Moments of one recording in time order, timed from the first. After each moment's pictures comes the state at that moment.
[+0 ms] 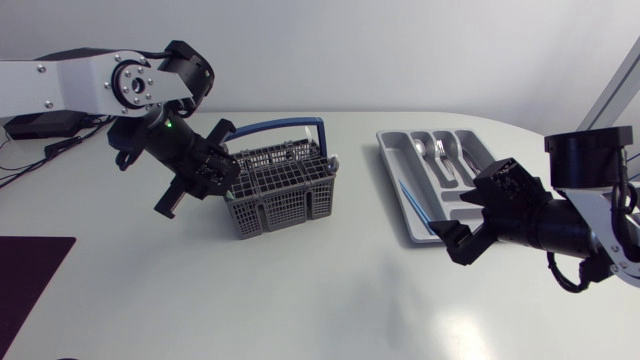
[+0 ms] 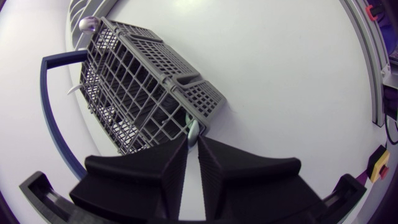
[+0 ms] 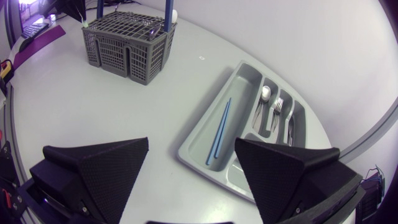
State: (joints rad) left arm -0.34 1.69 1.32 -0.82 0.00 1.74; right arm 0.17 1.08 0.57 -0.21 -0.17 -0.46
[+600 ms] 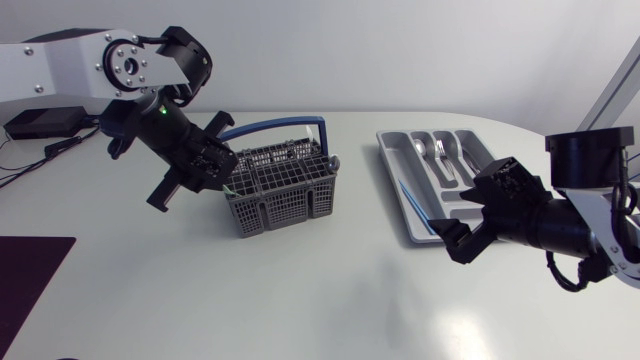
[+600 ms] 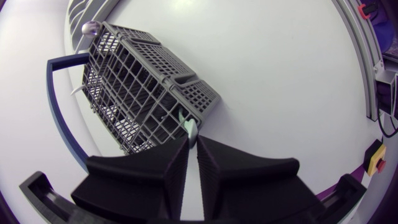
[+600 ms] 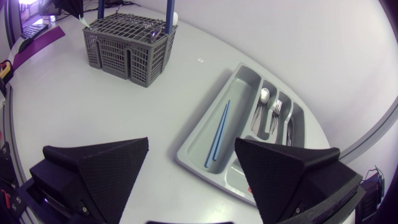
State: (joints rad) left arm -0.34 1.68 1.38 -0.91 -0.01 1.75; right arm 0.17 1.08 0.57 -0.19 -0.17 -0.46
